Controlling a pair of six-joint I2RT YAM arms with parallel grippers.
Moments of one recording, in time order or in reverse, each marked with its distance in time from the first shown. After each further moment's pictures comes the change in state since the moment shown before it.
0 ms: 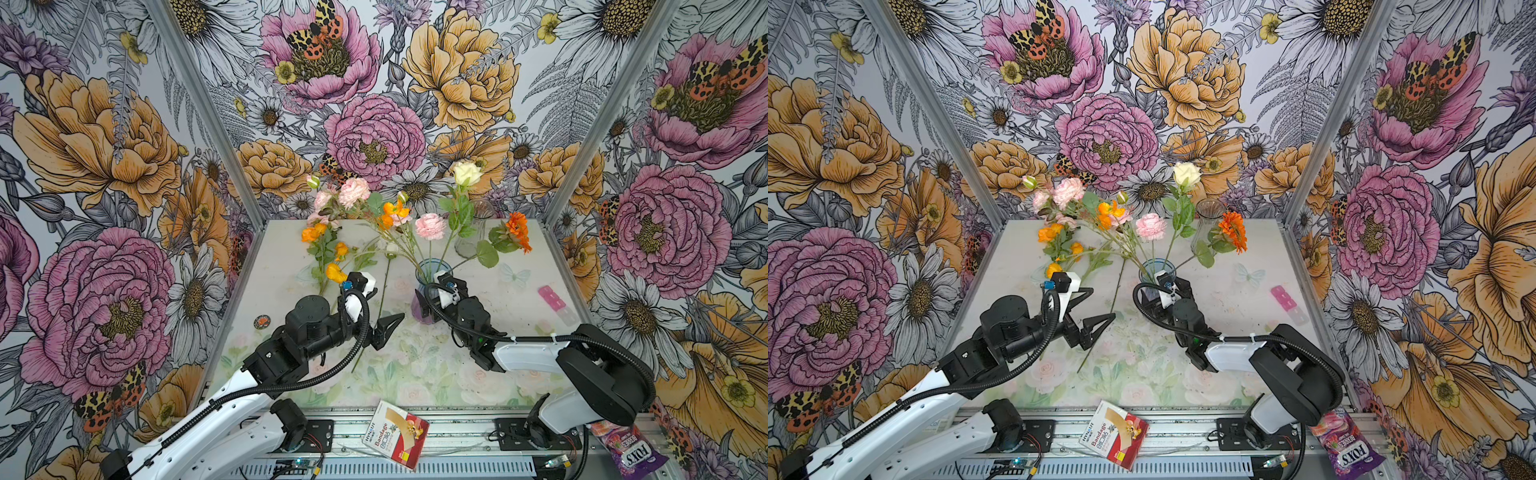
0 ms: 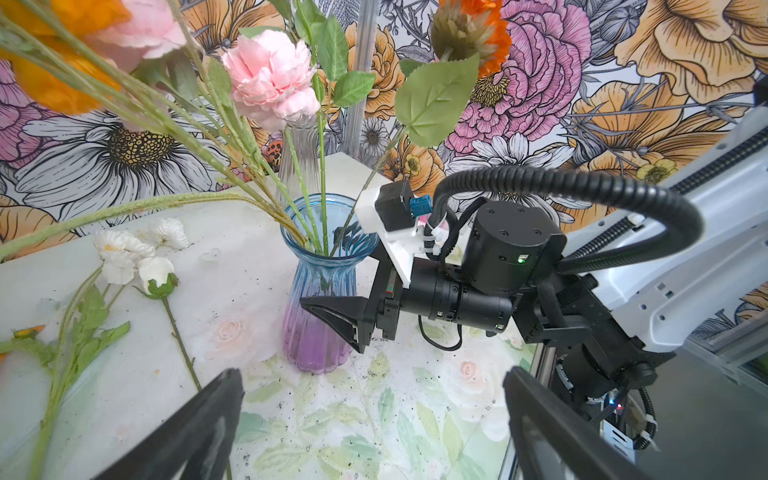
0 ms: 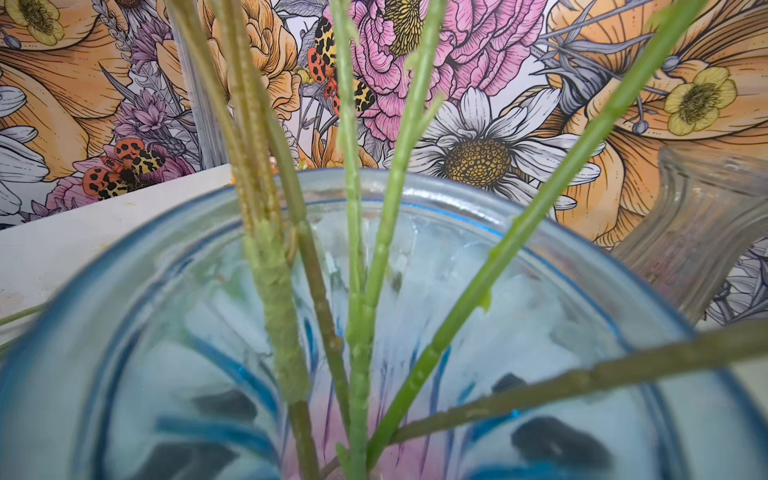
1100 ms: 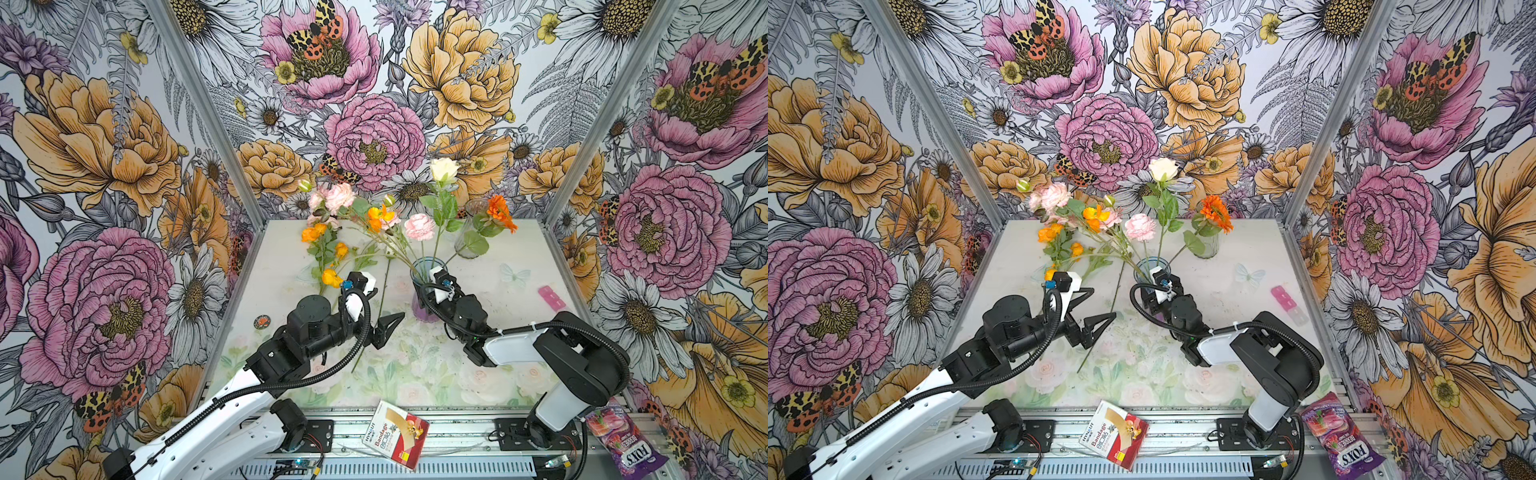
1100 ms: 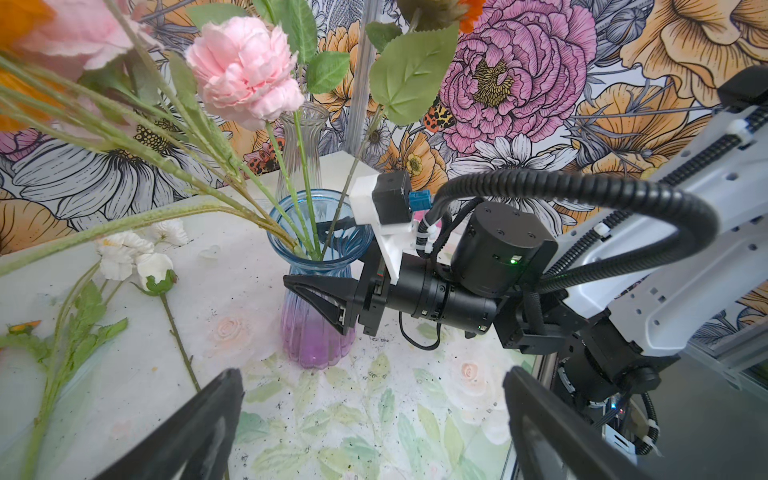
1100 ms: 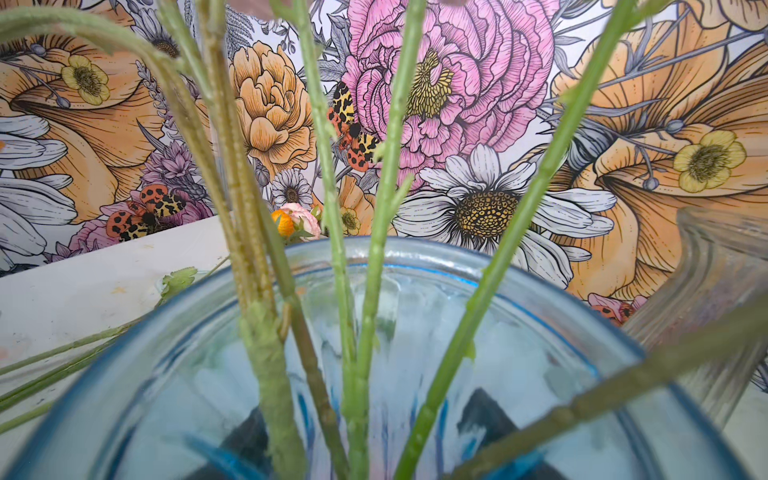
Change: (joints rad) left arm 0.009 -0.002 -0.017 0.028 0.008 -0.012; right arm -0.020 0.115 0.036 0.211 -0.058 -0.043
